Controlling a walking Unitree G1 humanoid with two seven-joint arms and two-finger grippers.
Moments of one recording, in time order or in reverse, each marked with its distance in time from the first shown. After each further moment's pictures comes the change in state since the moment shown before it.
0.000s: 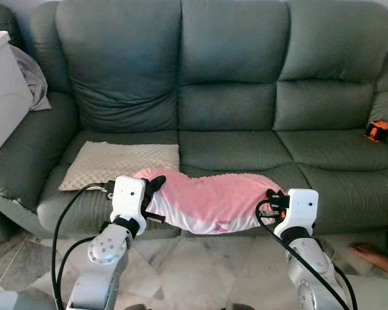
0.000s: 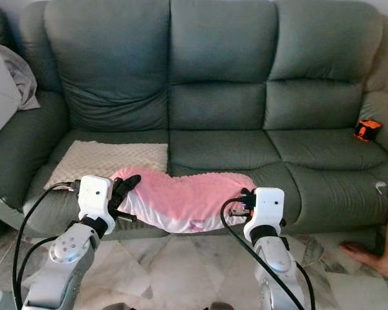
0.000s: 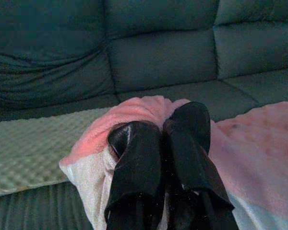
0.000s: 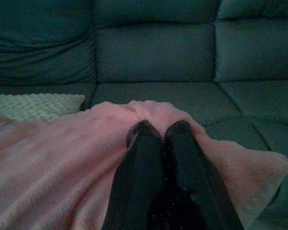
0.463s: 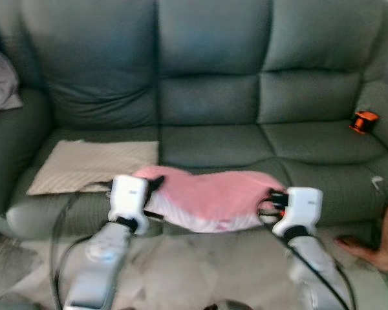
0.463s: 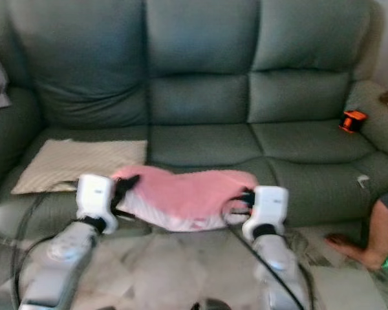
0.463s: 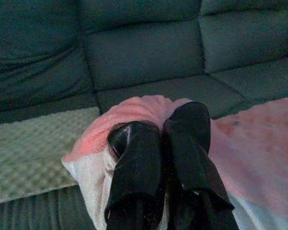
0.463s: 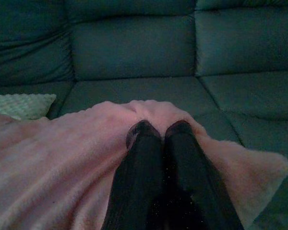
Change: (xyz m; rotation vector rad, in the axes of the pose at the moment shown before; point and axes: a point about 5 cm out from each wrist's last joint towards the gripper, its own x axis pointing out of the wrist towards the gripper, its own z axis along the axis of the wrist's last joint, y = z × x) left arm 0.000 0.002 0.000 -0.001 0.009 0.003; right arm 0.001 0.000 0.001 -0.001 -0.002 0.003
